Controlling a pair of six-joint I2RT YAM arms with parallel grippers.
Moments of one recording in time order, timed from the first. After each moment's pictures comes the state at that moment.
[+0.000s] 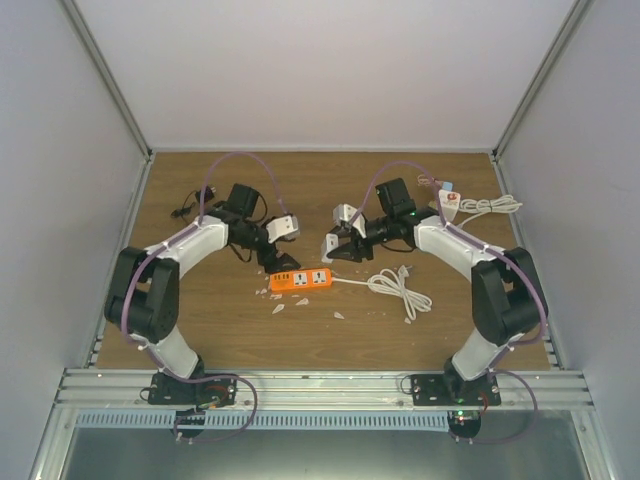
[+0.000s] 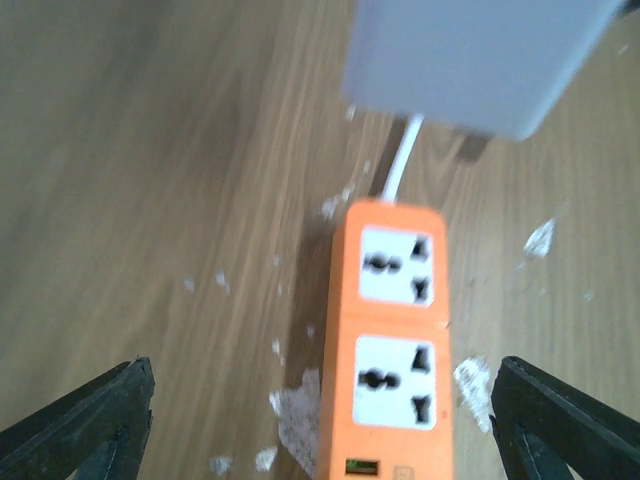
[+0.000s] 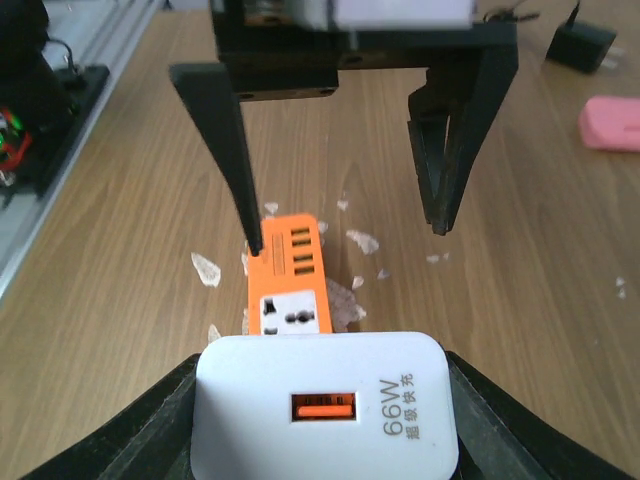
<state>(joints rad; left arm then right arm) -0.31 1.72 1.10 -0.57 0.72 0.81 0.43 1.69 1.13 -0.39 -0.93 -0.80</state>
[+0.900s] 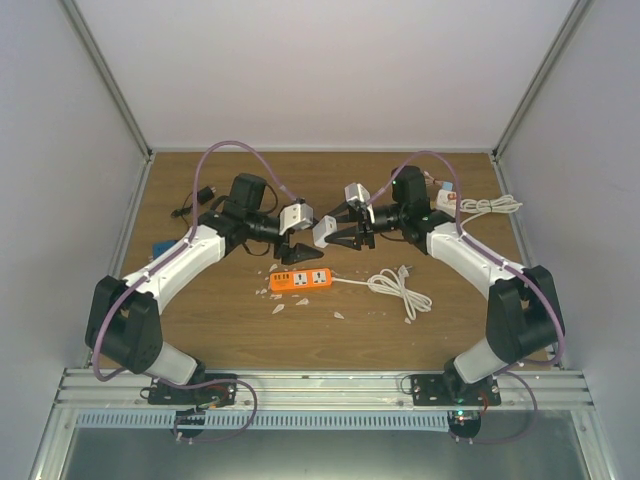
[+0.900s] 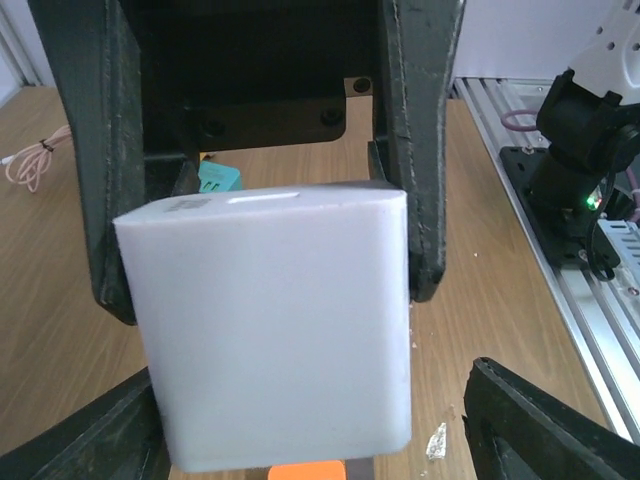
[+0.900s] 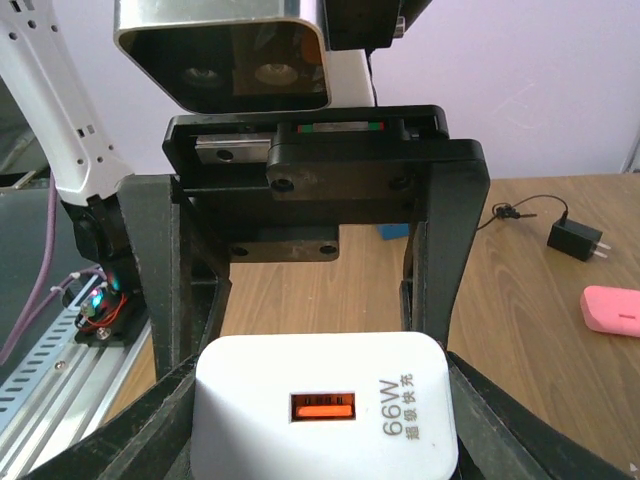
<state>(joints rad) -0.43 1.48 1.11 -0.36 0.98 0.64 0.40 1.55 1.09 -0.03 -1.21 -0.41</state>
